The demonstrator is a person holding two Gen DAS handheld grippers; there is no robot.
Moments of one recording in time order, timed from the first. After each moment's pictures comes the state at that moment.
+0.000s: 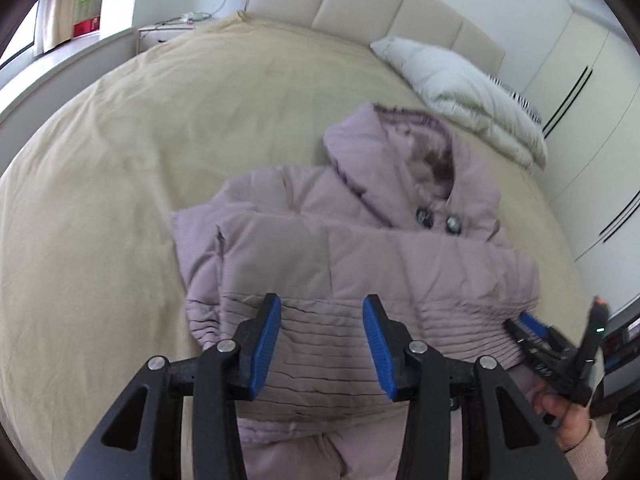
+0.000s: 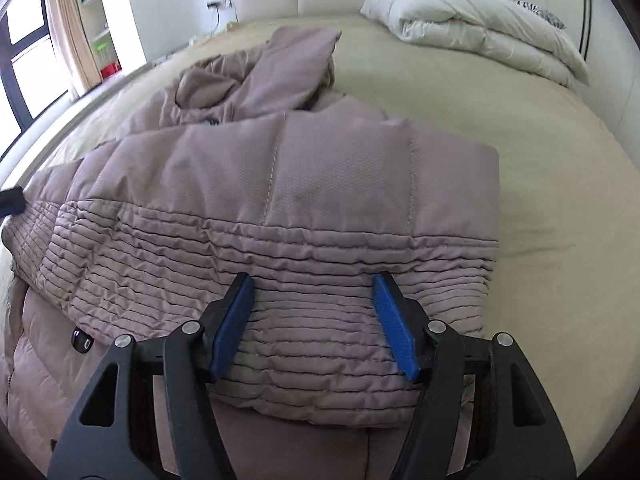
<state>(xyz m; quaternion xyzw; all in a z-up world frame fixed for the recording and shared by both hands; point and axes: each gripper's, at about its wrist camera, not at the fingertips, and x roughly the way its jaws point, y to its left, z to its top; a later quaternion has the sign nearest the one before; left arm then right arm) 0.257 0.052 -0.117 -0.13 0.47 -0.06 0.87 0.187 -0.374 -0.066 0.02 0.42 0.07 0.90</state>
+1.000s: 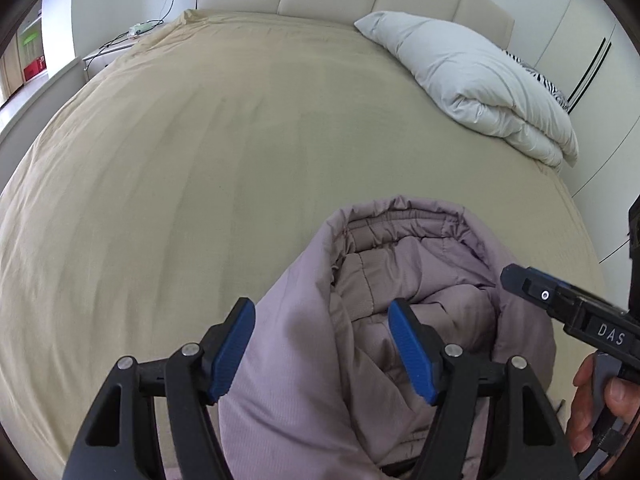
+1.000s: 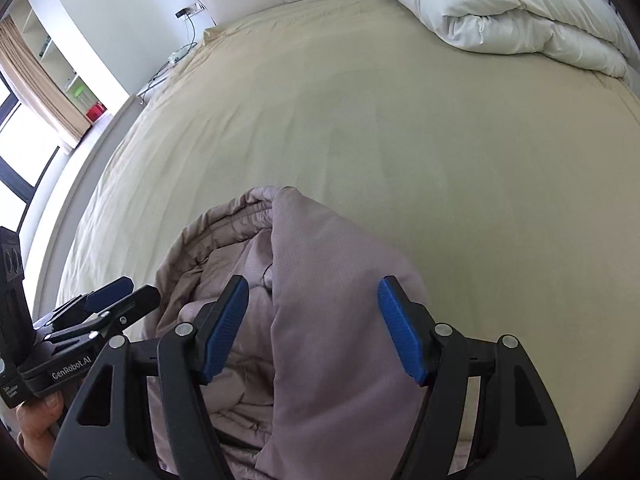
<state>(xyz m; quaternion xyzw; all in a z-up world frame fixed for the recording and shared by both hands) 0.554 -0.024 -0.093 -0.08 0.49 -0.07 0.86 0.540 -0.333 0.012 0.11 0.51 0.09 0.85</state>
